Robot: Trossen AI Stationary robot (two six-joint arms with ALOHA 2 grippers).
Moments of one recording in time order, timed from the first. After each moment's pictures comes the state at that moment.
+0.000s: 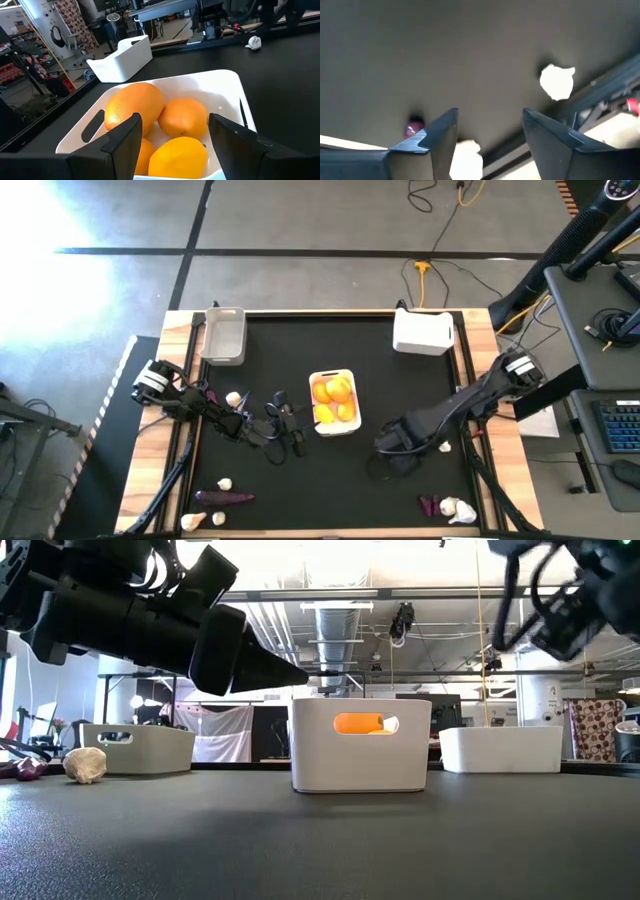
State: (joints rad) left arm -0.38 1.80 0.56 1.02 -0.77 0.09; right arm 0.42 1.68 1.12 -1.24 -0.38 1.27
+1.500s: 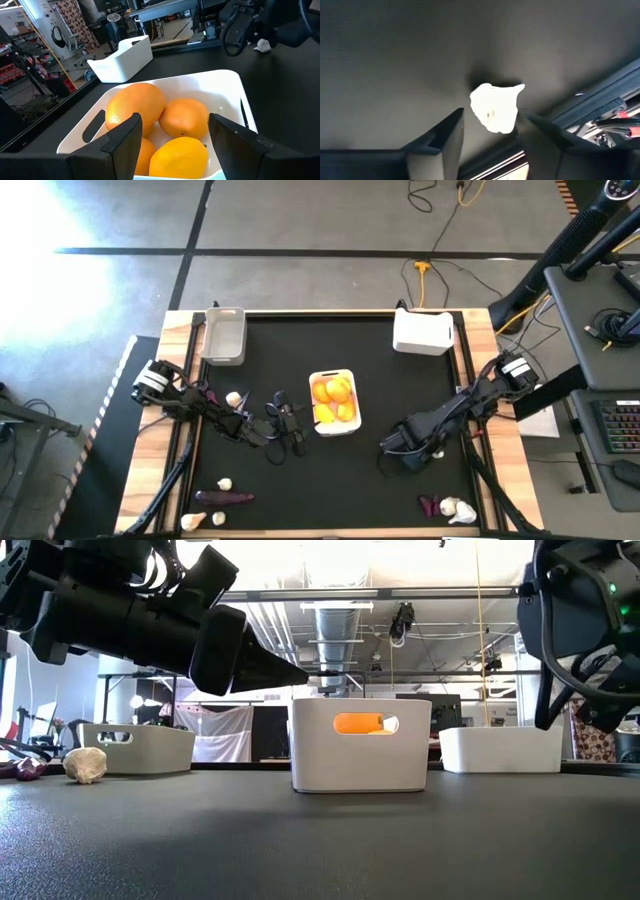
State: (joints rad) left arm -0.38 1.80 0.56 1.02 -0.77 0.10; right arm 0.42 1.71 0.88 -1.10 -0.43 1.20
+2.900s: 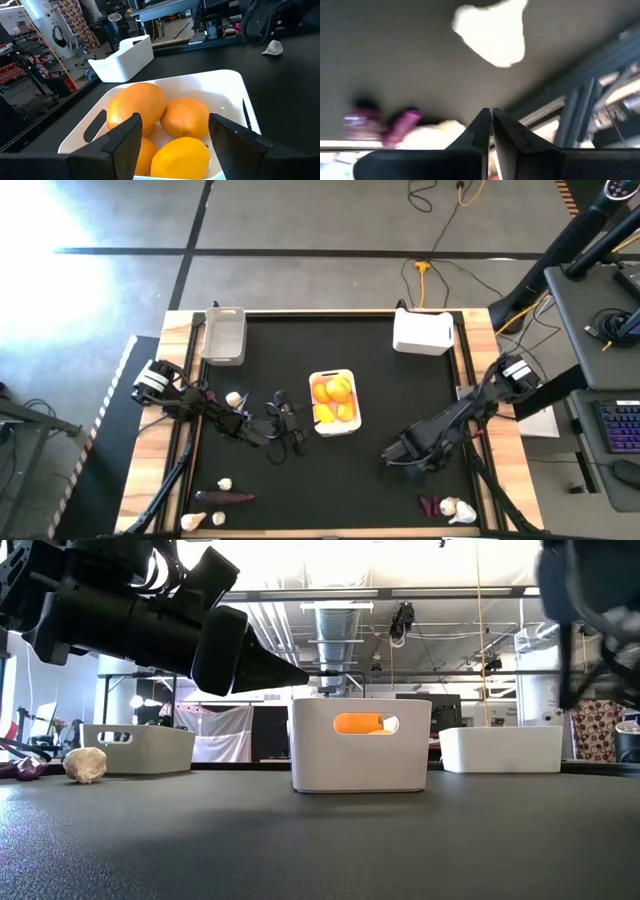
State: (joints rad) left arm -0.37 1.80 0.56 1.02 -0.77 0.09; right arm 0.50 1.72 0.94 -1.13 -0.61 1.32
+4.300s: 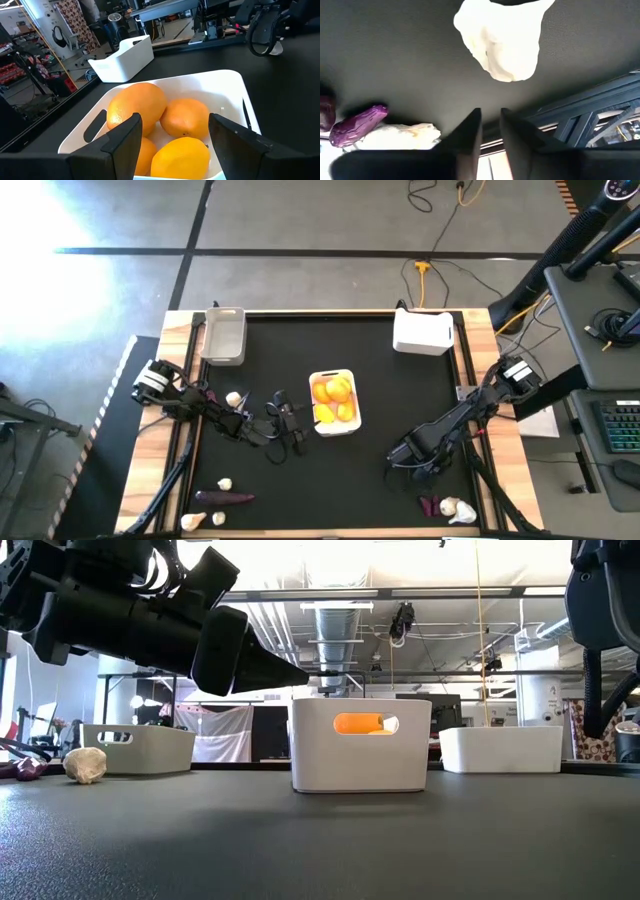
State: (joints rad) left arm -0.37 1.80 0.56 1.02 -0.77 0.09; right arm 0.53 1.72 0.86 -1.03 -0.61 1.13
